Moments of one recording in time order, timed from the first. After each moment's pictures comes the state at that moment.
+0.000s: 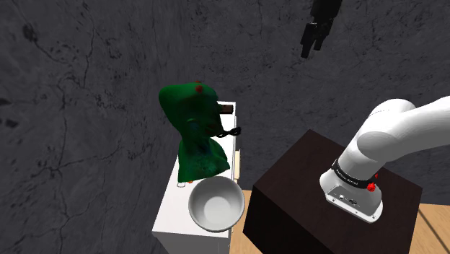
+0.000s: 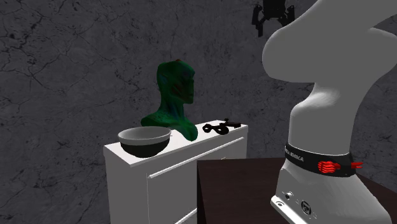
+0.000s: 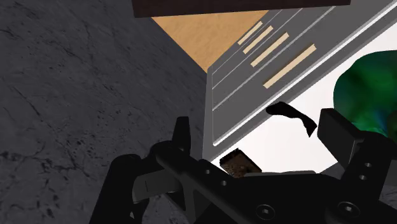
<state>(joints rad) 0.00 -0.79 -0.06 -2.30 -0.07 1.51 -0.07</state>
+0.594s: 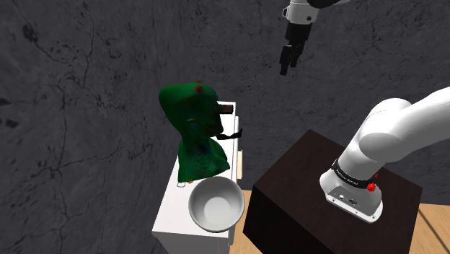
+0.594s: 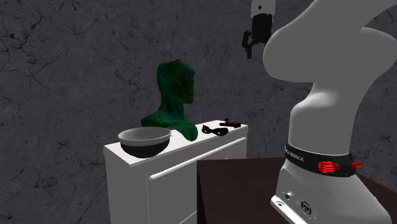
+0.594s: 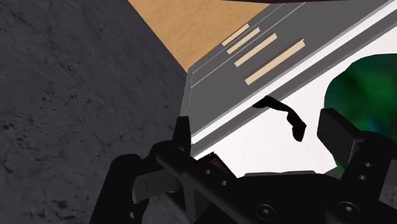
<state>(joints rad) 0.05 -0.64 -0.09 -2.38 -0.03 1.73 -0.15</state>
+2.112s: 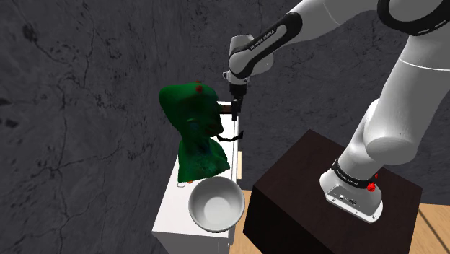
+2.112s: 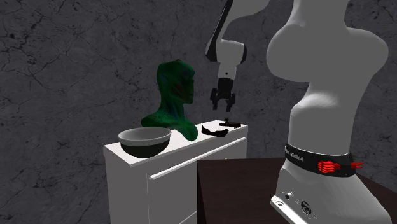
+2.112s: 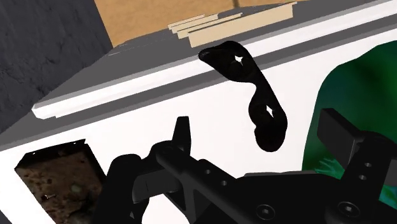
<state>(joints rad) 0.23 0.11 -0.08 -2.26 0.23 2.25 -0.54</state>
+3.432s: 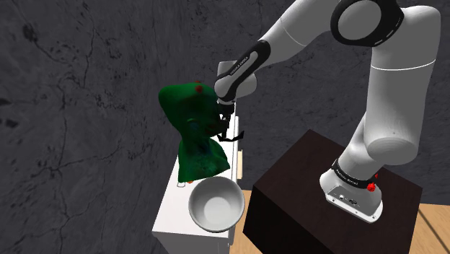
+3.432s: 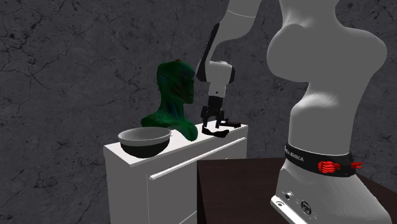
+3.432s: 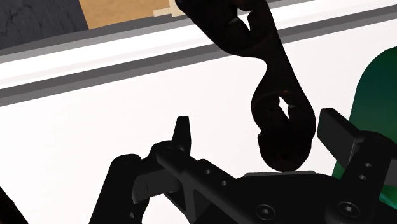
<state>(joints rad) 0.25 0.37 -0.02 -2.17 0.32 2.40 -0.65</state>
